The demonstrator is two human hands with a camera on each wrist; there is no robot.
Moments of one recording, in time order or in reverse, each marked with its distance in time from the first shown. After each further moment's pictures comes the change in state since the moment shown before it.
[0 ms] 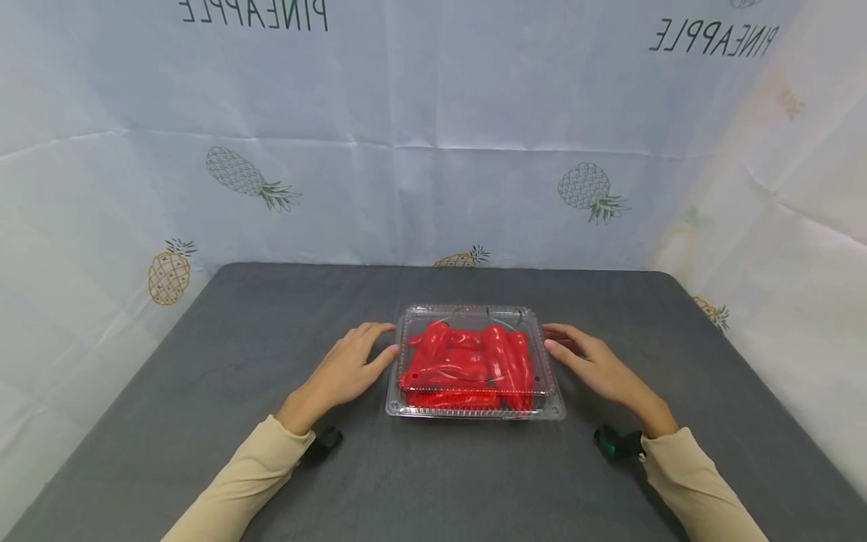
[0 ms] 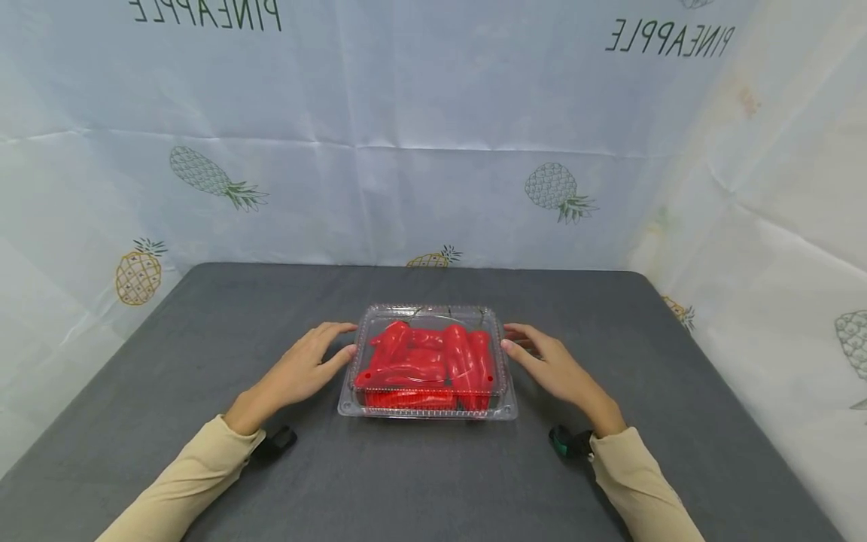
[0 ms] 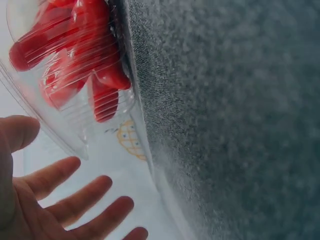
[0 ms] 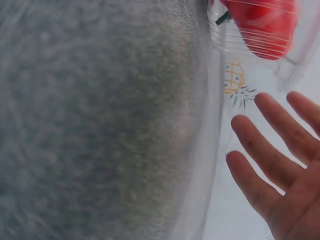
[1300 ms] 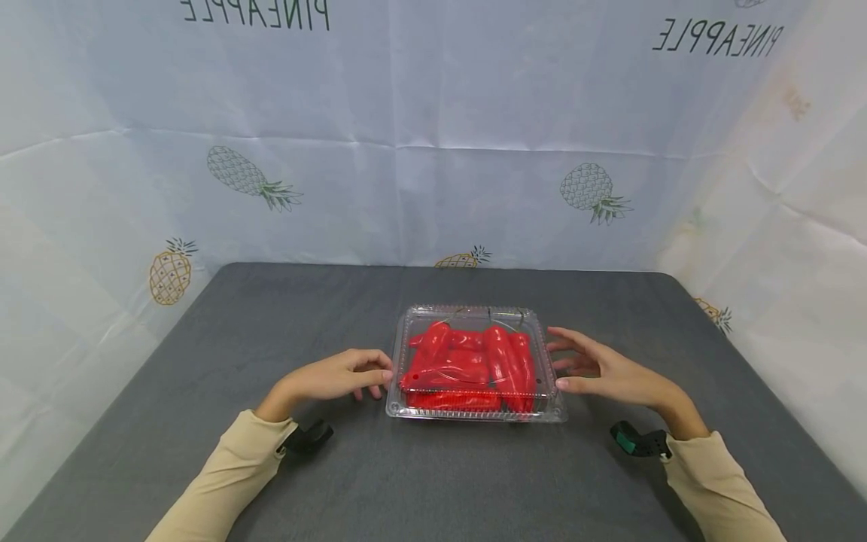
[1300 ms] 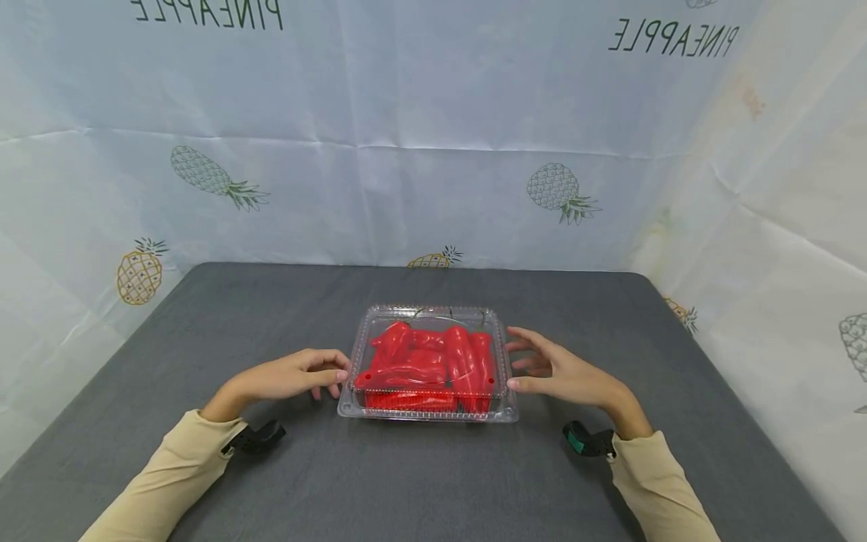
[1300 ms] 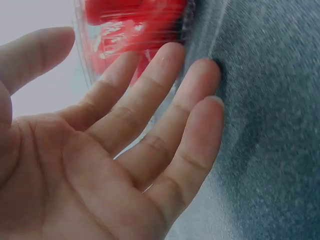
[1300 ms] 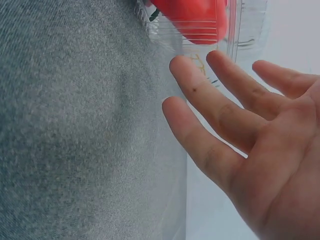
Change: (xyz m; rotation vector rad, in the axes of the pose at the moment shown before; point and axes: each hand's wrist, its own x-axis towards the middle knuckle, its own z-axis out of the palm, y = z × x) left_hand 0.000 -0.020 -0.024 -0.450 -0.573 -0.002; right_hand -0.011 -0.004 -0.024 0.224 -0.306 -0.077
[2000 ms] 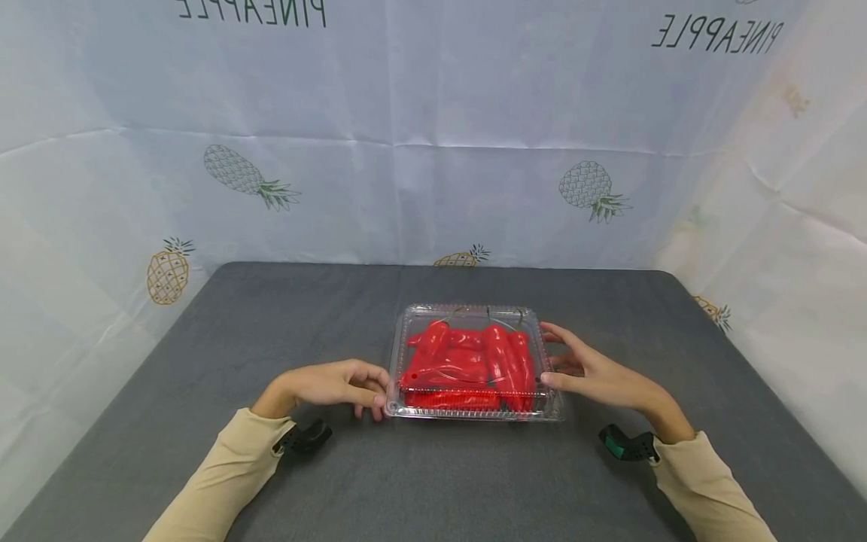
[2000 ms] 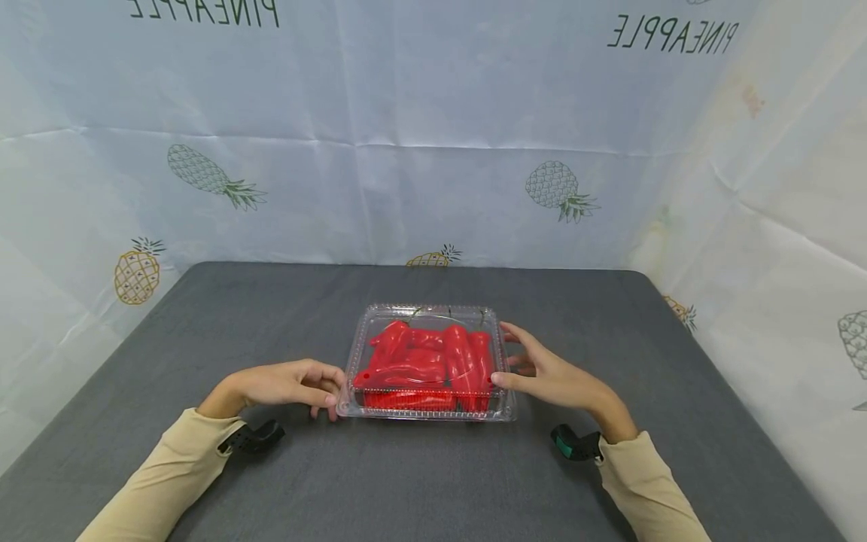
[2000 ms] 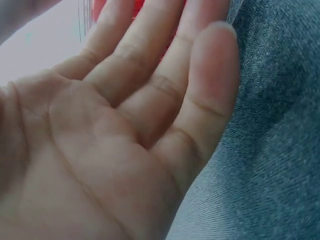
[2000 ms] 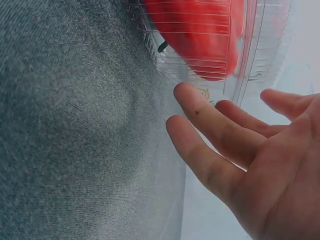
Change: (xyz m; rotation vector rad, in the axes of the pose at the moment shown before) left_hand 0.000 -0.009 -0.003 -0.197 -0.301 0.079; right_hand 0.008 -0.008 0.014 0.000 0.017 0.064
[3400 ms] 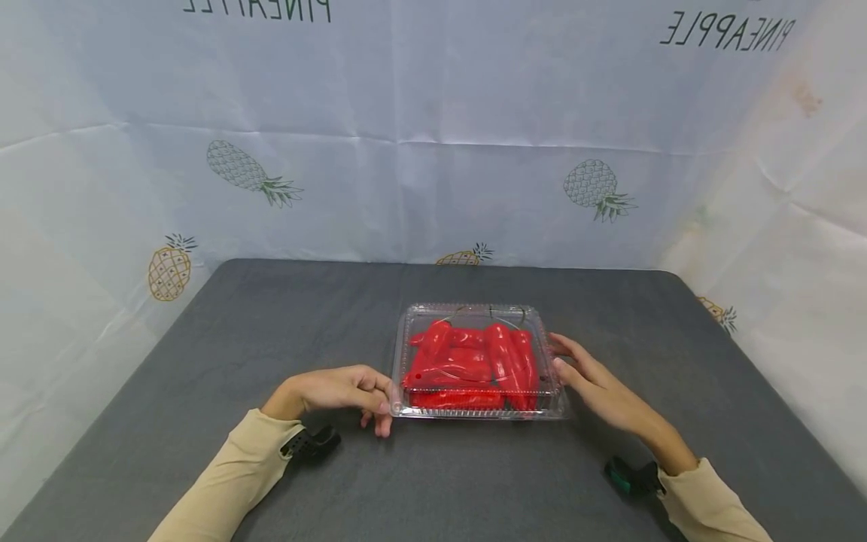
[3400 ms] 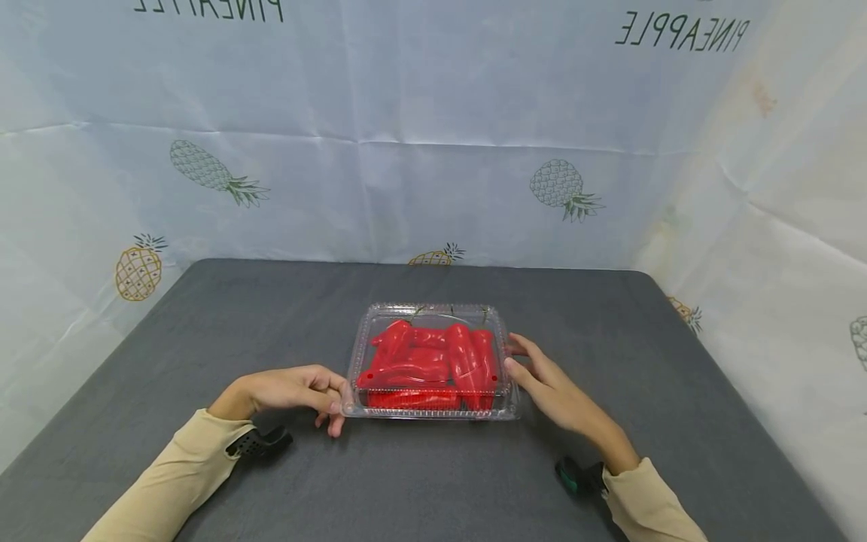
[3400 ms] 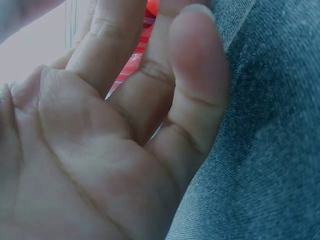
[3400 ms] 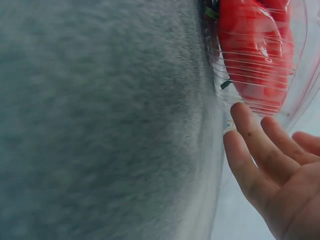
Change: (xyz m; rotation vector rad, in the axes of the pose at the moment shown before) left_hand 0.008 -0.005 0.012 -0.168 -0.115 0.100; right_hand -0.009 0.000 0.027 -0.025 0.203 0.054
